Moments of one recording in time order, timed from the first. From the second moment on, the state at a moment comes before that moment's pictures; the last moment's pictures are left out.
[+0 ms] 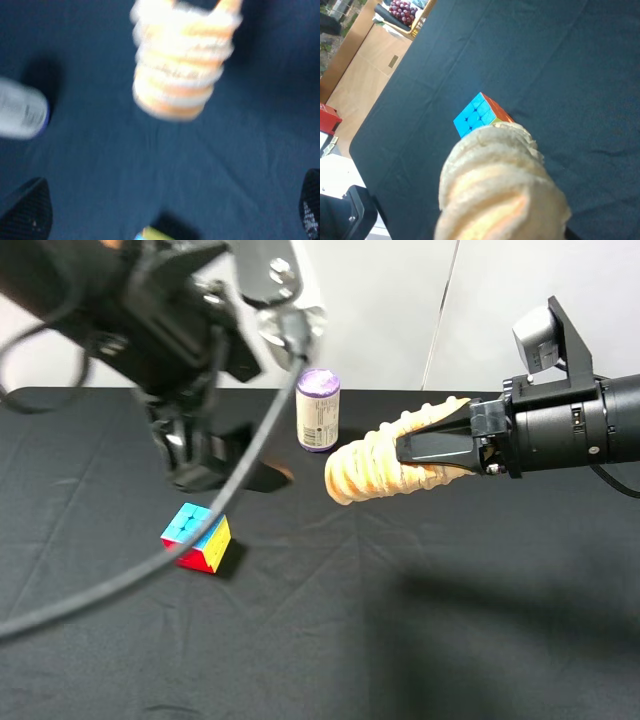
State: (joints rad) left arm -0.84 1.33 -1.12 -0.05 0.73 0.54; right arm 0.16 1.30 -0.59 1.45 0.83 -1.29
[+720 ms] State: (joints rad) left arm -0.84 0.90 -0.95 0.07 1.05 0.10; right arm 0.16 1.30 -0.59 1.45 0.83 -1.27
